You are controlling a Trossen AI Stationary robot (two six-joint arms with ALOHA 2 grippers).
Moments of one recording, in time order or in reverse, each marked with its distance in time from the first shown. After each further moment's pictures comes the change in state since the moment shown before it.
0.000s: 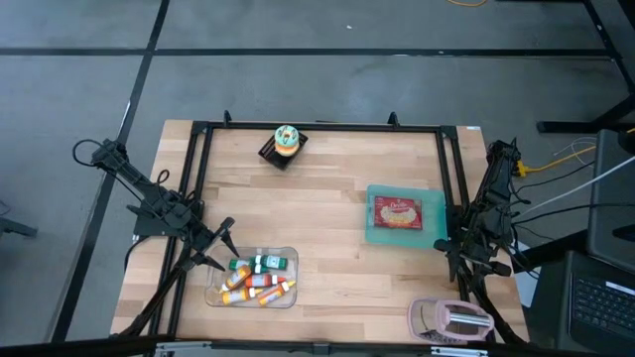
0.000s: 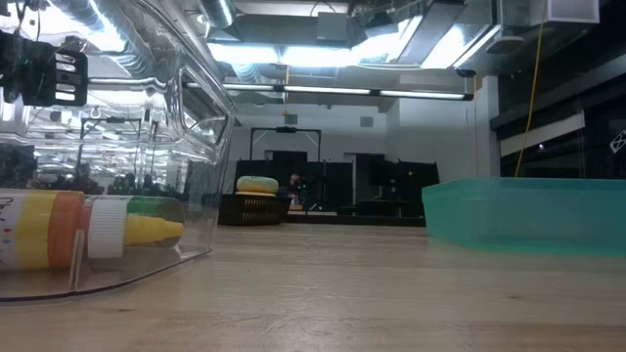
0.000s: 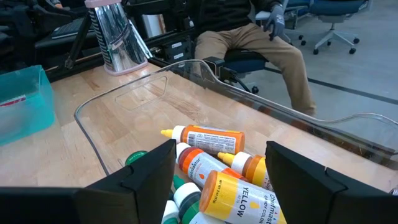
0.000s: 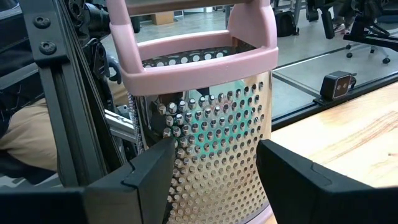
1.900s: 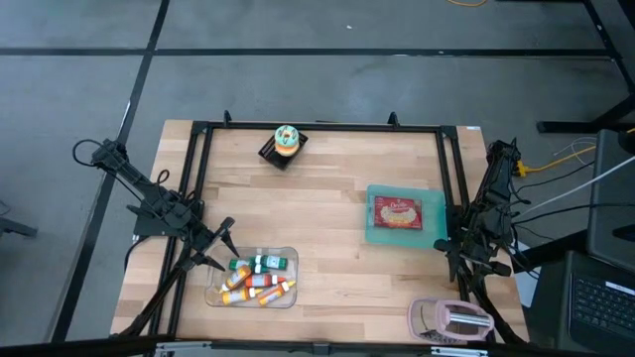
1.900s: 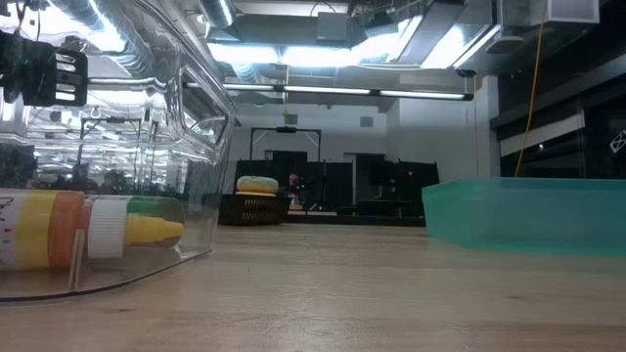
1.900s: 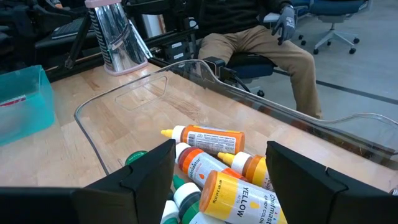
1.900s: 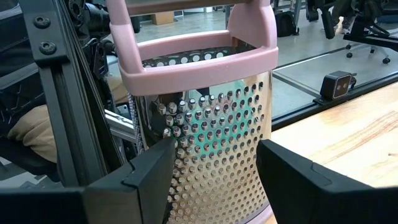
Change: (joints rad) left arm 0.000 0.000 0.000 0.000 0.000 0.000; right arm 0.000 0.000 0.000 0.000 0.000 0.000
